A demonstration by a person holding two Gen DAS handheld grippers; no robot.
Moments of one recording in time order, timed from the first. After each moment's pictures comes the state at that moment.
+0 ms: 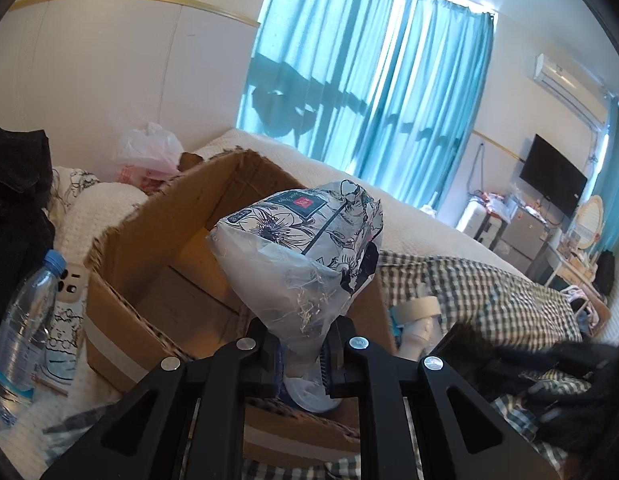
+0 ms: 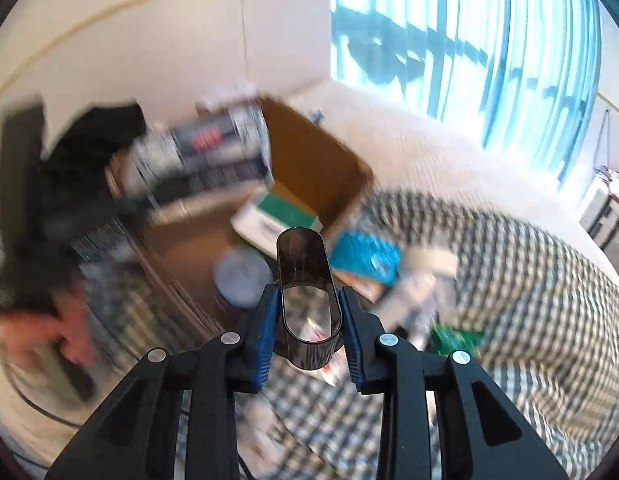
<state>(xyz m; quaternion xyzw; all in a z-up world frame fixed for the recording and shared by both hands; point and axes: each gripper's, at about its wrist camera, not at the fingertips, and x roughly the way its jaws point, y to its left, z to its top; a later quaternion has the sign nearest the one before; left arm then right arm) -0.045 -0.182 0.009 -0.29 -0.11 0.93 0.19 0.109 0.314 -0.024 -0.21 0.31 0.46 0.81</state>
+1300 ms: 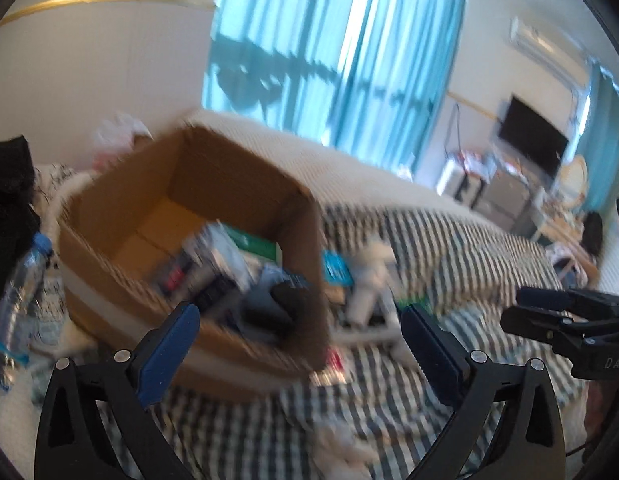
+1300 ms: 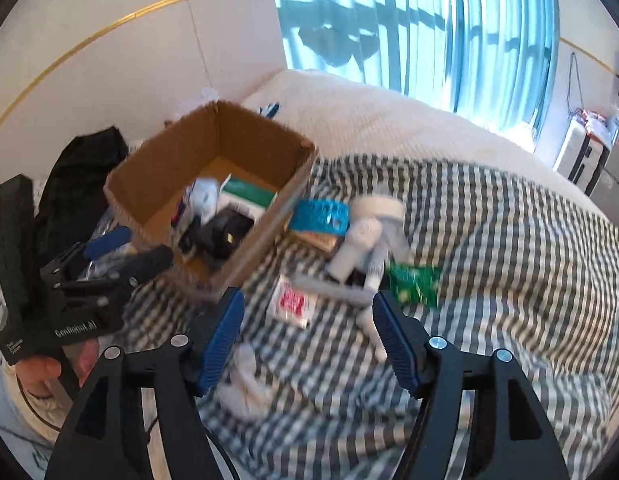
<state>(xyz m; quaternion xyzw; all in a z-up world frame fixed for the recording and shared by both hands) 0.022 -0.132 0.020 -0.34 -0.05 0.90 0.26 0.112 0.211 -0.026 -0.17 0.38 0.38 0.83</state>
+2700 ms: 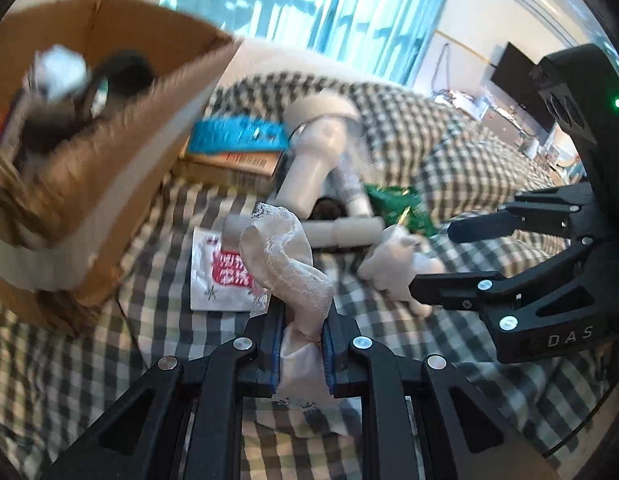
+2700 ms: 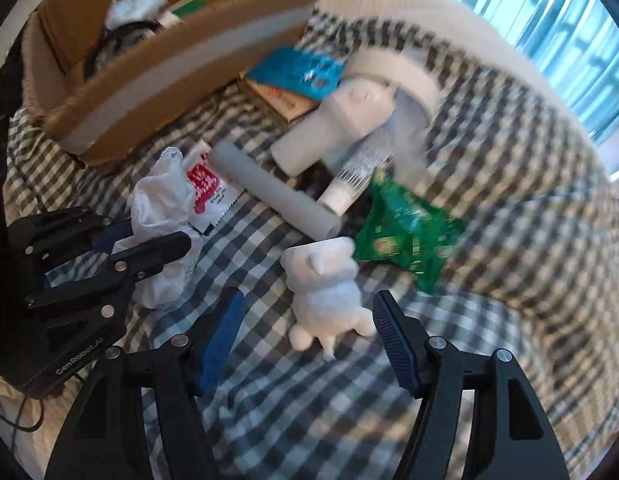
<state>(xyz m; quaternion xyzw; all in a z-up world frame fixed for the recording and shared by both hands) 0.022 -0.022 -0.121 -0.43 -0.04 0.85 0.30 0.219 0.242 -0.163 -0.36 0.48 0.37 0.71</state>
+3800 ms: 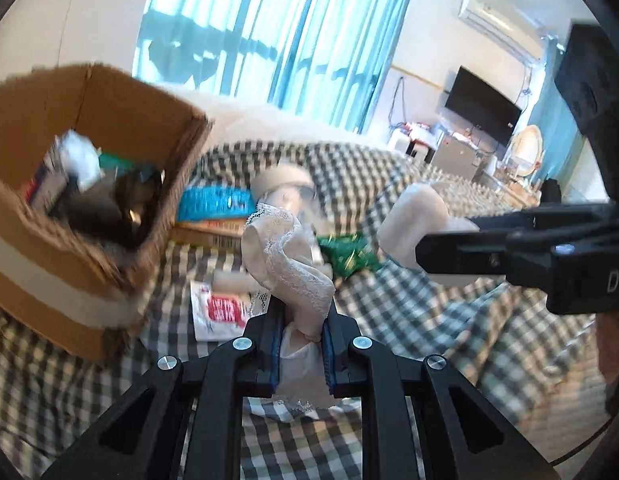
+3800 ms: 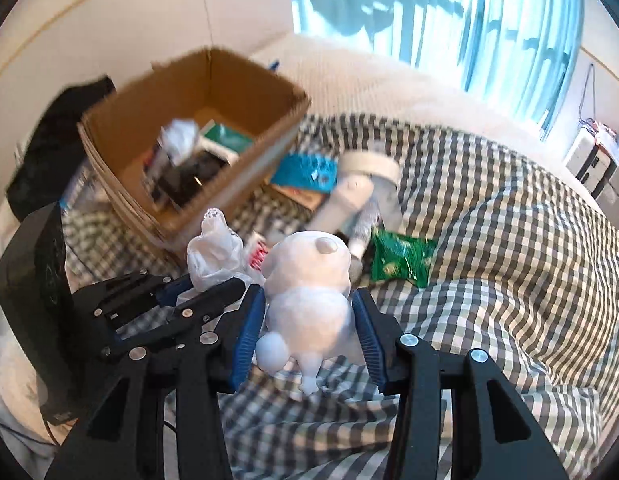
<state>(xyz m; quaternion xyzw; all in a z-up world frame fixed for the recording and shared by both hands) 0.056 -0.057 -0.053 -0.33 -0.05 0.86 0.38 0.118 0.209 -0.049 -0.20 0.39 0.35 0.83</state>
